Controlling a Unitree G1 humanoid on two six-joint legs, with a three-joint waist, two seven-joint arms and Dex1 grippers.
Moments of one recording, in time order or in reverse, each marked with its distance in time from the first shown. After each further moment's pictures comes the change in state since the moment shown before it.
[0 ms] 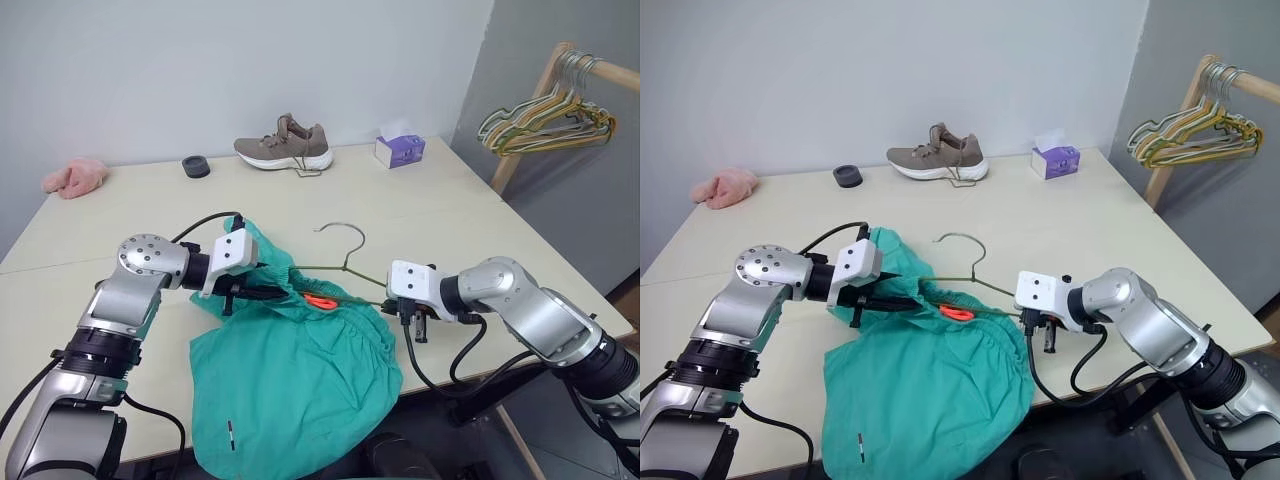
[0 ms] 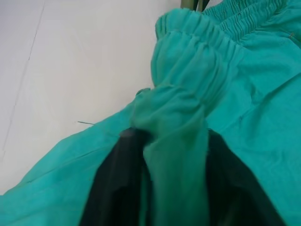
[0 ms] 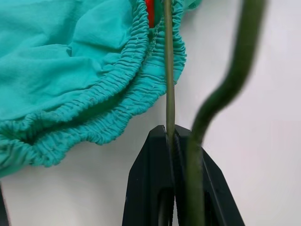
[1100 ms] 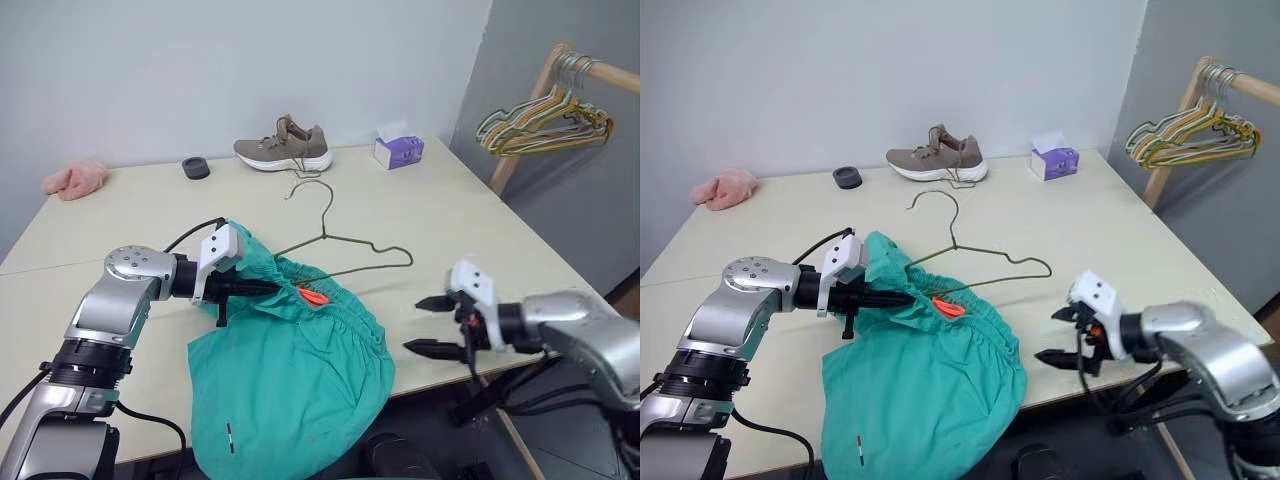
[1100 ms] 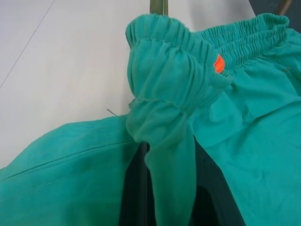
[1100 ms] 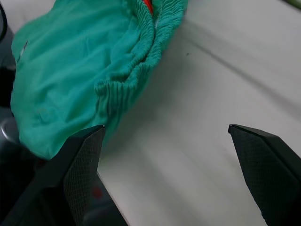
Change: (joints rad) left arm 0.050 0.011 0.067 -0.040 -0.089 0.233 0.045; right arm 0.371 0.109 -0.461 -0.203 0.374 0.342 -0.126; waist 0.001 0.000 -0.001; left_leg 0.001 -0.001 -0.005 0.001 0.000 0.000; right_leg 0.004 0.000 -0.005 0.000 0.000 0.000
